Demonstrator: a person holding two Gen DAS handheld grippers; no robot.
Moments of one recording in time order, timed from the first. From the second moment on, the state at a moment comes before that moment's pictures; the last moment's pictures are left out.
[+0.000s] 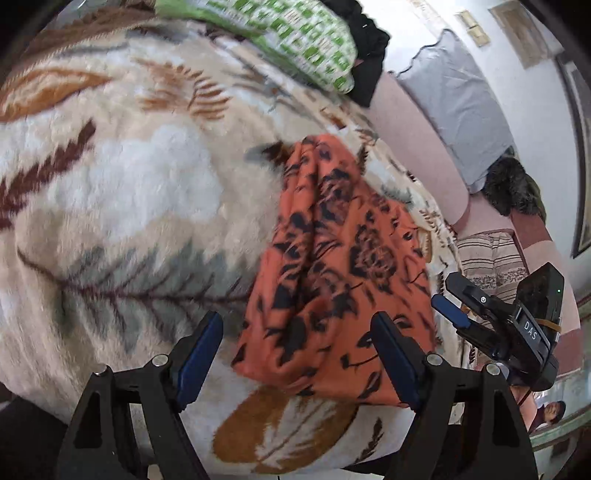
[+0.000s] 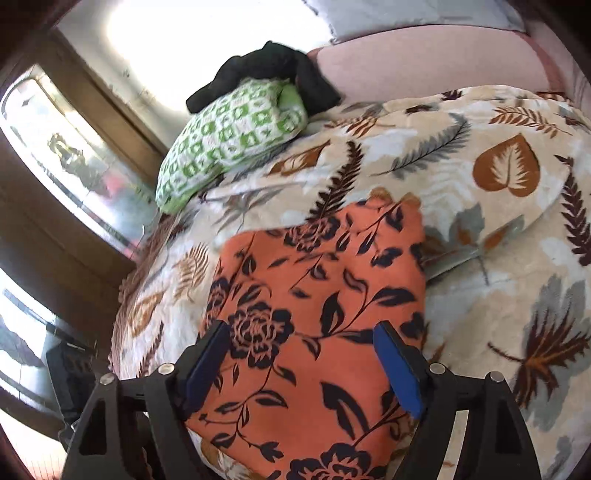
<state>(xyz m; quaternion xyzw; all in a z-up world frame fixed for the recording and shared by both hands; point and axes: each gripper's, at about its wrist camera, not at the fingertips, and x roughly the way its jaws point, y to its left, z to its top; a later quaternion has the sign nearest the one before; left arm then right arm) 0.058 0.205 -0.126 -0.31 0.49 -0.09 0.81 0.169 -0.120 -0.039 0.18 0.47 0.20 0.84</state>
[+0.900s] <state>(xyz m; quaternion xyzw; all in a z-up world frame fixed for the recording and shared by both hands) 0.207 0.195 -0.125 -0.24 0.51 -0.11 0.82 0.171 -0.133 -0.087 0.26 0.52 0.26 0.77</state>
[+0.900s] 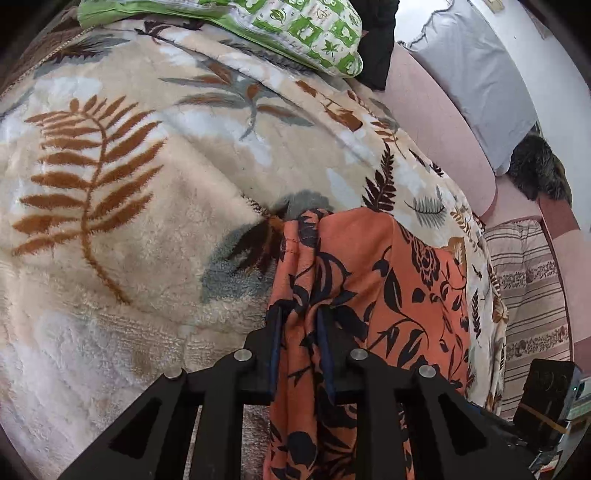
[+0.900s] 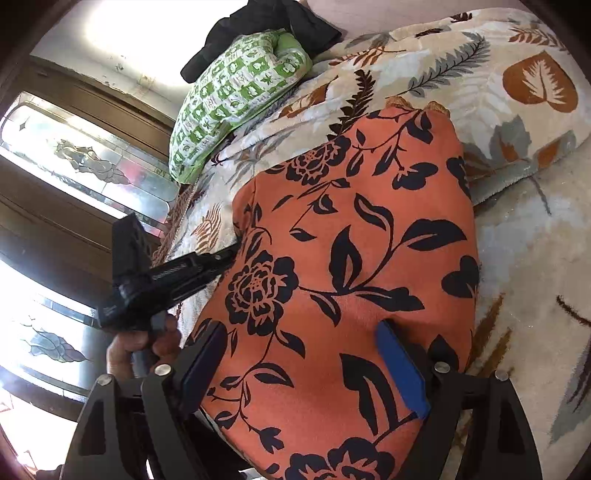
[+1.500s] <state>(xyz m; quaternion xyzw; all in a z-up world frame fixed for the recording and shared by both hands) 0.109 0.163 -0.060 -0.12 0.44 -0.04 0.89 0.153 -0.138 -0.059 0.27 0.48 0.23 0.80</state>
